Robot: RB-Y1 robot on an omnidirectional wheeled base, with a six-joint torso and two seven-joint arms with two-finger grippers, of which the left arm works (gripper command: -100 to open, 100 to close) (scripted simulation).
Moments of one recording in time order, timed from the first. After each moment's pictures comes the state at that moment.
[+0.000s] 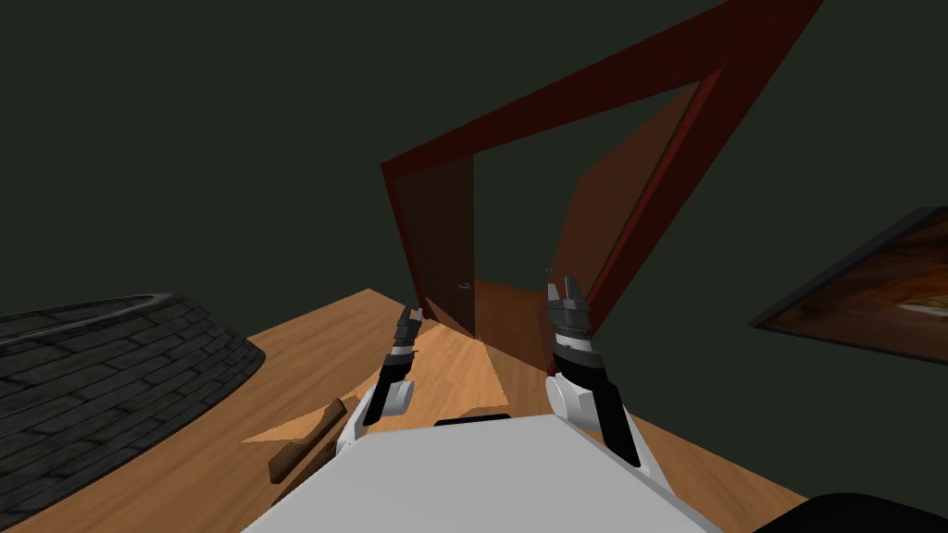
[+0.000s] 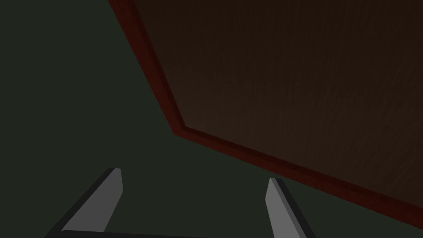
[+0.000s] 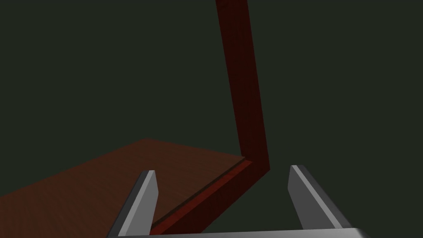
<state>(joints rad) 0.22 0.09 -0.04 -1.69 0.00 -0.67 0.09</state>
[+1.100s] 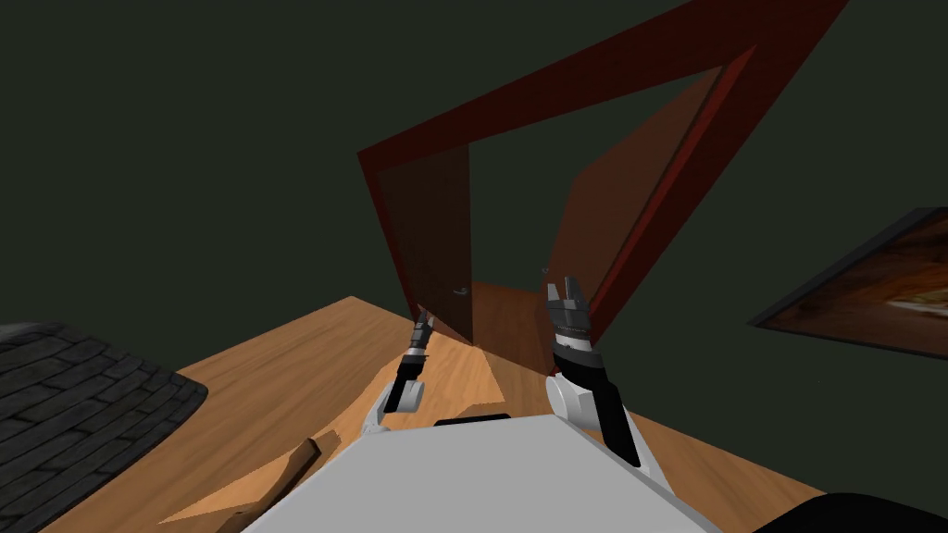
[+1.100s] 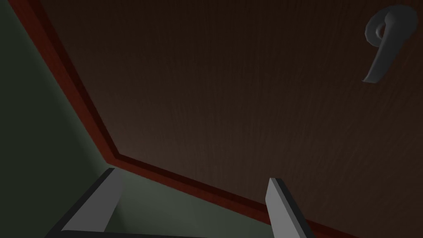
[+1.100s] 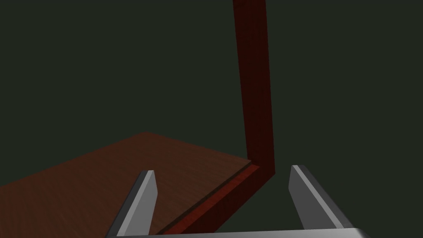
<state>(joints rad) 0.09 0.09 -0.09 -1.36 0.01 -0.71 0.08</state>
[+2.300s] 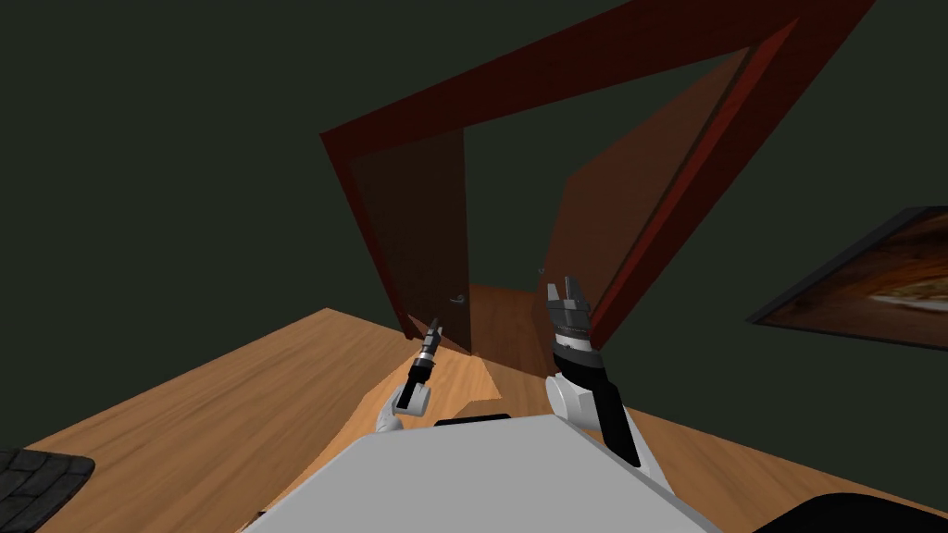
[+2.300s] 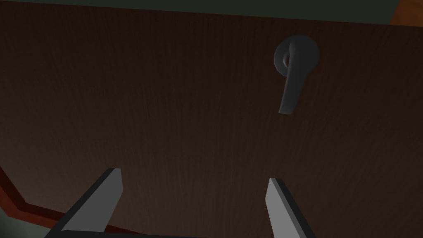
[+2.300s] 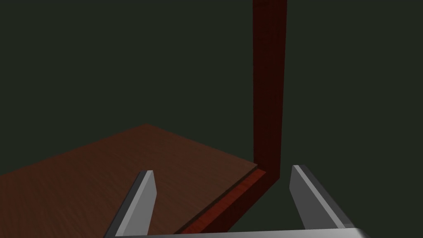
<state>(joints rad) -0.05 0.09 -0.14 -0.99 0.02 -0.75 0.08</state>
